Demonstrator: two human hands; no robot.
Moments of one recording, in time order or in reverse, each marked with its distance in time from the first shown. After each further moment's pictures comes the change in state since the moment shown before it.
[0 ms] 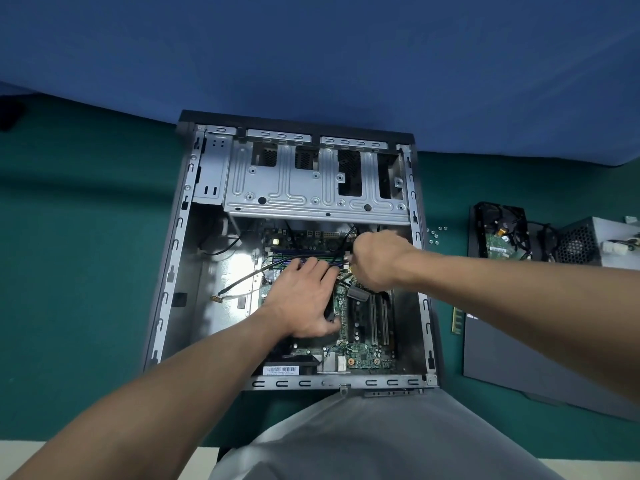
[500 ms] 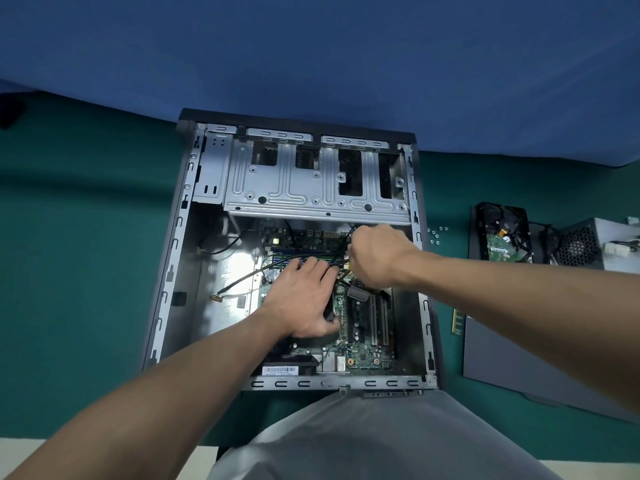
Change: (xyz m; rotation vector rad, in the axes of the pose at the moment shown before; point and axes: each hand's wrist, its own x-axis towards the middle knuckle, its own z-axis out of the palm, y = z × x) left_hand 0.000 0.000 0.000 -0.011 -0.008 -0.001; right_hand 0.006 0.005 0.004 0.069 0.131 -0.015
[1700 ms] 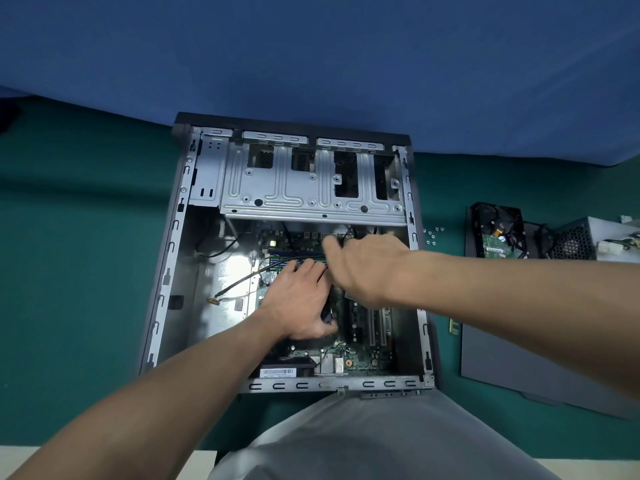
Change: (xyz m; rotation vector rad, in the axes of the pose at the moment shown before) left_hand 0.001 0.000 0.003 -0.007 -0.005 -0.006; right_hand -0.019 -0.020 -0.005 -0.449 -0.024 -0.180
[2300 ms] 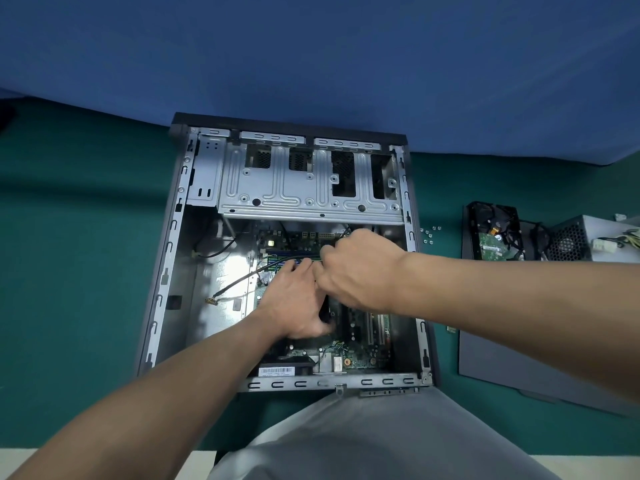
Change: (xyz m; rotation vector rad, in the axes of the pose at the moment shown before) left_hand -0.002 0.001 -0.003 -0.028 -0.025 -0.006; right_hand -0.010 -0.003 -0.004 -0.376 0.241 -0.369
